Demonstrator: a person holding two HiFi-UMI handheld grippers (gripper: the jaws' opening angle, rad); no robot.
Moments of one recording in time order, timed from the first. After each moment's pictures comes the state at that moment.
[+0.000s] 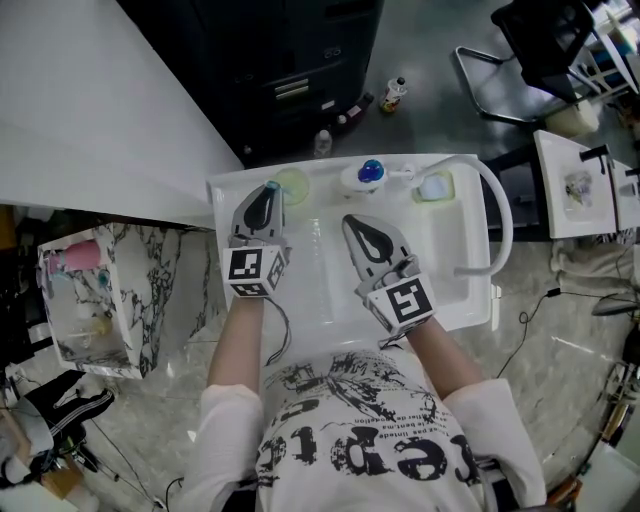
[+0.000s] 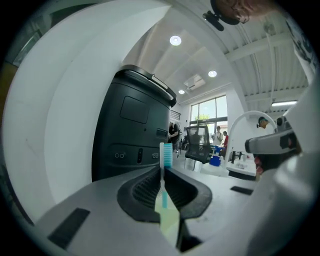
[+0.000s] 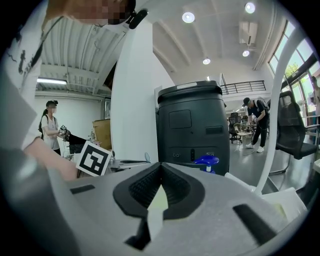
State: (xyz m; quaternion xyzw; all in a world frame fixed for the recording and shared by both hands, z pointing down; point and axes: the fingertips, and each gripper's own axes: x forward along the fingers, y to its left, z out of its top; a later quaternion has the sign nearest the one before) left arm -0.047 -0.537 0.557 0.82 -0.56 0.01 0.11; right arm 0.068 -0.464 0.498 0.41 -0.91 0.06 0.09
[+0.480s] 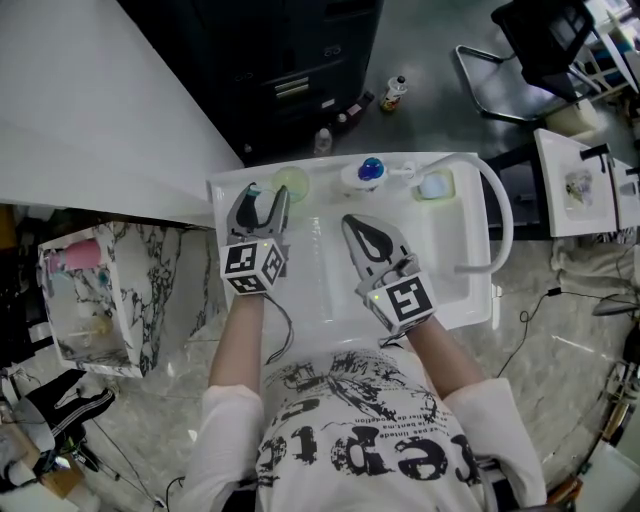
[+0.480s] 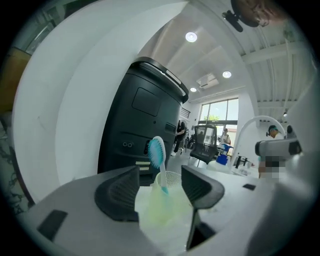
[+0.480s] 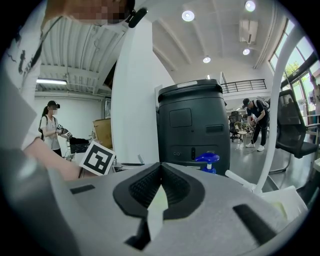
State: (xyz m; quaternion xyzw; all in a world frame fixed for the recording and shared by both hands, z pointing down) left arm -0.061 -0.536 0.580 0.79 -0.59 0.00 0.18; right arm 0.068 -0.461 0.501 0.40 -0.91 0.07 0.09
